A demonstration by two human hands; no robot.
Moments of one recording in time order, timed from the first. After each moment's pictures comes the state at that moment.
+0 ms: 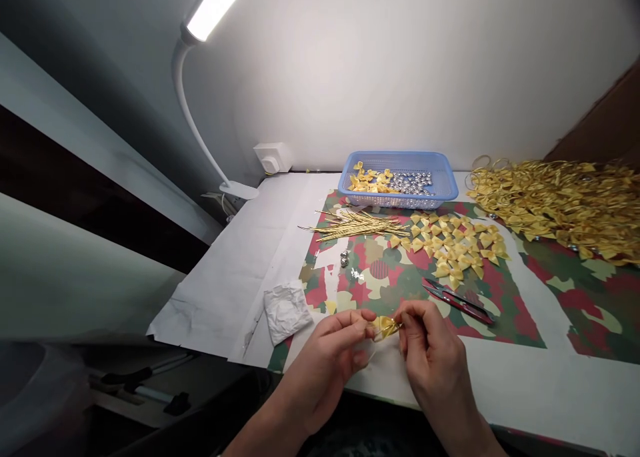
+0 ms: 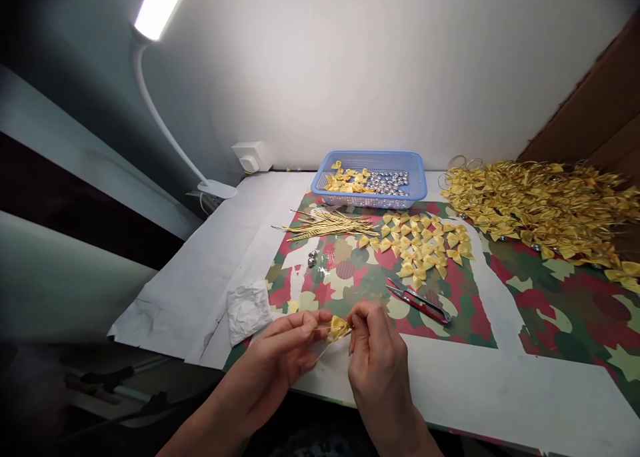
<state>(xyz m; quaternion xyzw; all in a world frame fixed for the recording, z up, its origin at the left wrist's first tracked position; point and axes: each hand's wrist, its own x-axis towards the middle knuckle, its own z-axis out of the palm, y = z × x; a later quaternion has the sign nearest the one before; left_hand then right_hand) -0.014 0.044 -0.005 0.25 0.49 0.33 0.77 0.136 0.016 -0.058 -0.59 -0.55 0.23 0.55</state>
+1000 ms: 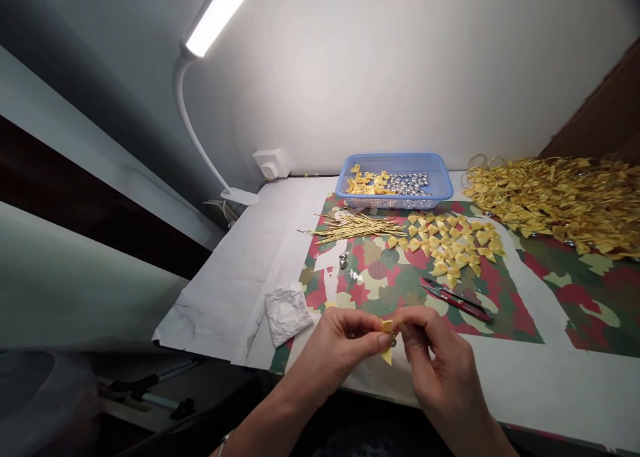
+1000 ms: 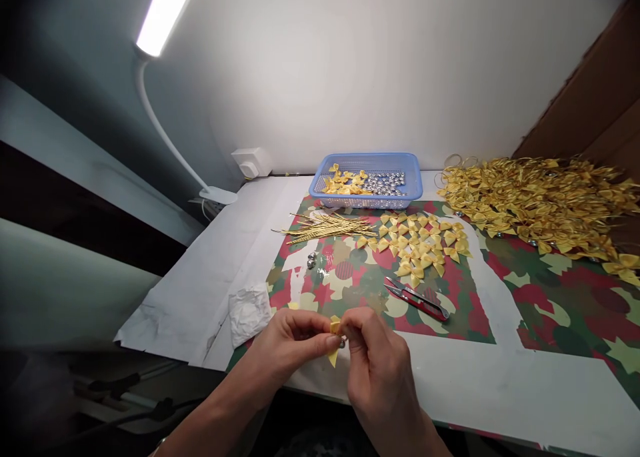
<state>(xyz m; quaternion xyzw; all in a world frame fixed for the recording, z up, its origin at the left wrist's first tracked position) -0.009 0.057 -0.005 0.46 0.49 0.24 0.70 0.145 0.011 -0.043 -0.53 -0.61 0.22 0.55</state>
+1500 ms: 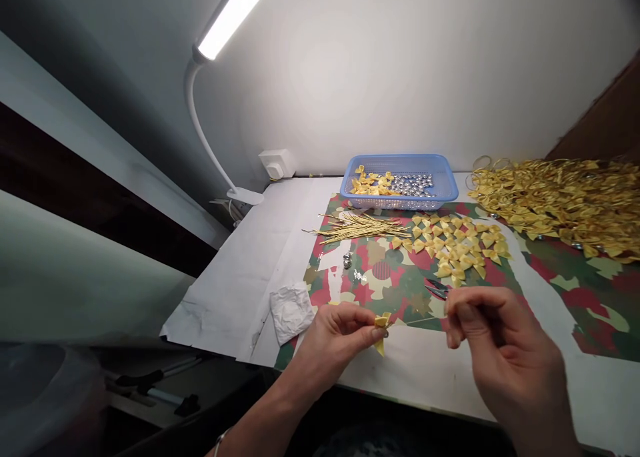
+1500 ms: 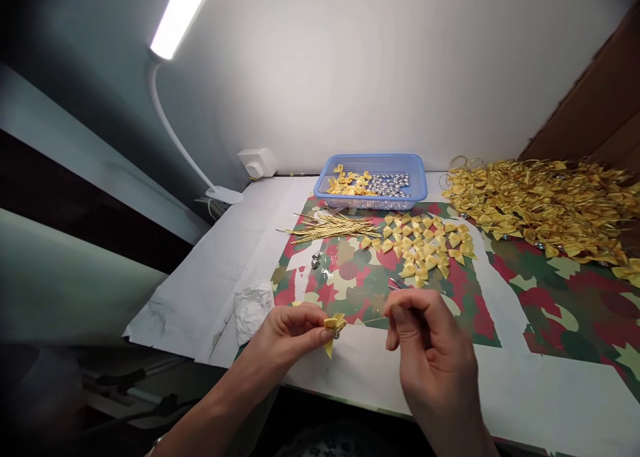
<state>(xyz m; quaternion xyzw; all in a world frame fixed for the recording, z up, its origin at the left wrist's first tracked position) -0.015 0.060 -0.007 0.51 0.49 0.28 0.65 0.172 0.010 -0.012 -0.58 -0.46 0.27 0.61</state>
